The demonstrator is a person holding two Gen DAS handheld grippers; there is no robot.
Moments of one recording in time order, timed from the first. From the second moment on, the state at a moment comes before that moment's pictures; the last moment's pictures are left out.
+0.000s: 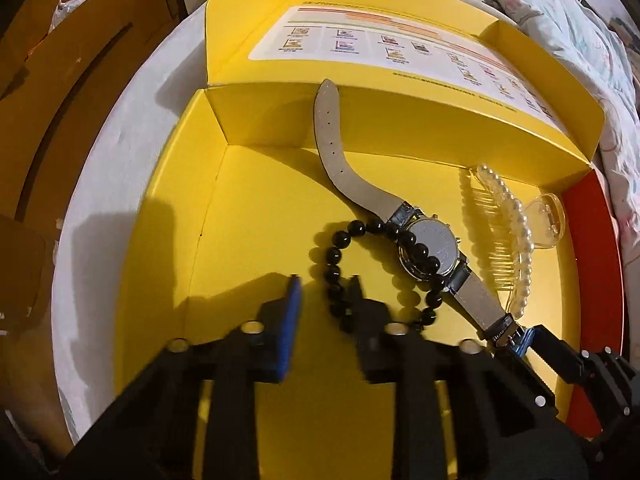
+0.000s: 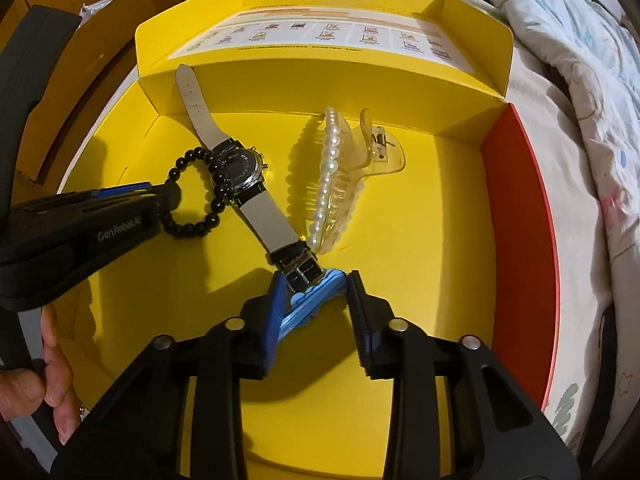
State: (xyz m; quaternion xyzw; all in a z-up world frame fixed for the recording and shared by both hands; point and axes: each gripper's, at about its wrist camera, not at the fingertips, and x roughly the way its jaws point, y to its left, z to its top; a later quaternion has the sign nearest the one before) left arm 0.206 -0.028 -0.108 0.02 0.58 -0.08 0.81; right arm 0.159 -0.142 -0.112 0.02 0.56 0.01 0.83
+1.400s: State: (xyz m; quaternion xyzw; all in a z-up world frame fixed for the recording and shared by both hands) left arm 0.148 0.009 0.005 -0.05 0.52 -0.14 0.84; right arm 0.066 -0.195 -0.010 0.10 0.52 0.03 0.85
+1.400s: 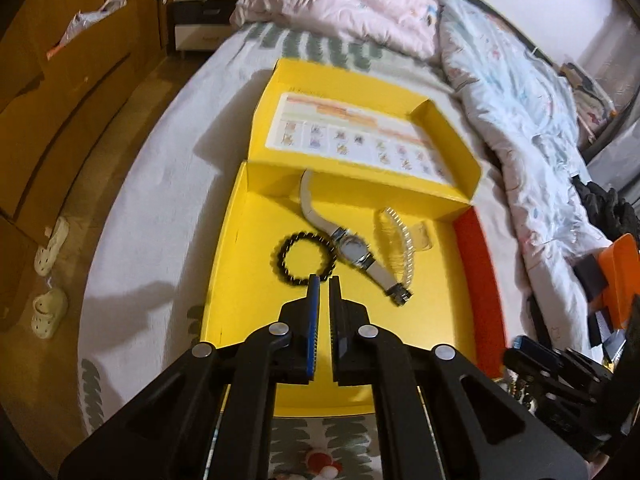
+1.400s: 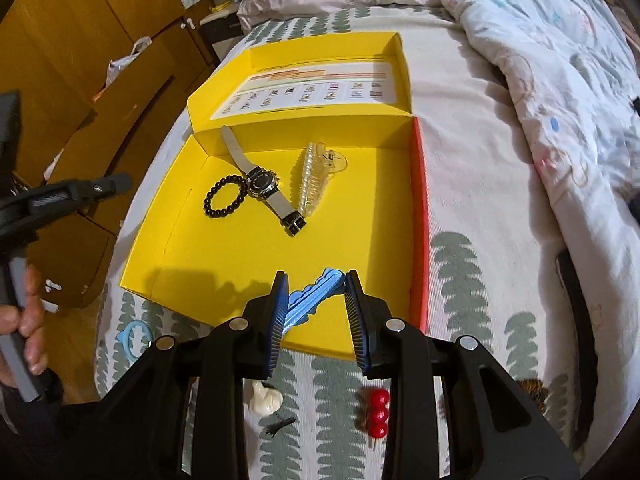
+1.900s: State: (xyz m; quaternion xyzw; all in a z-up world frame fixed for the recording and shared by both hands) left arm 0.202 -0.029 -0.075 0.00 0.56 -0.15 0.81; right arm 0.082 -0.193 -0.027 0.11 0.53 0.05 0.84
